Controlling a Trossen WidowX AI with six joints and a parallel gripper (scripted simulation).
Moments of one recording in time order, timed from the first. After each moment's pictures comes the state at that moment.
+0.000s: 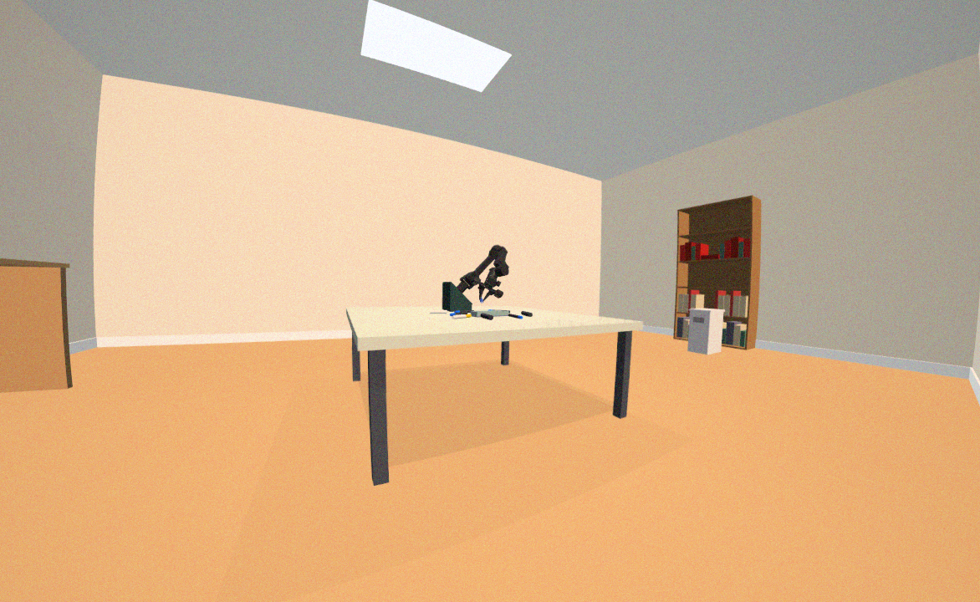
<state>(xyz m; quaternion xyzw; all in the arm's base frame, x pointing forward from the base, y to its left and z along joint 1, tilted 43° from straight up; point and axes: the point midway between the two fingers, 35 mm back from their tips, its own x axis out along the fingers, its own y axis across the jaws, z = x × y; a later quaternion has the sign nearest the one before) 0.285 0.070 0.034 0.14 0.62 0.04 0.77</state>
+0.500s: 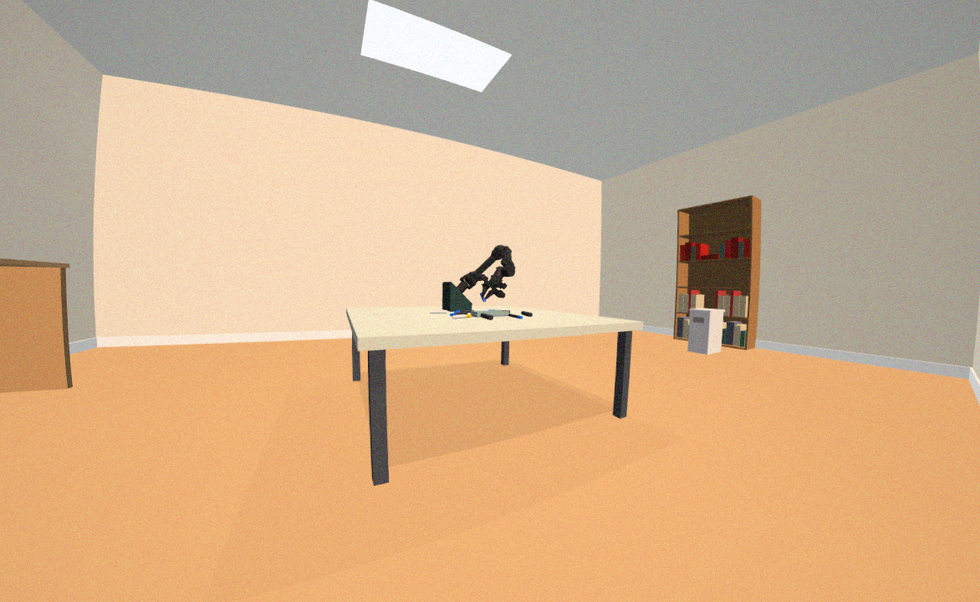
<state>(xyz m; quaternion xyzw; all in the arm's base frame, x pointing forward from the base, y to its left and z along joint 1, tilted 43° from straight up) 0.314 0.068 0.046 -0.02 0.66 0.11 0.75</state>
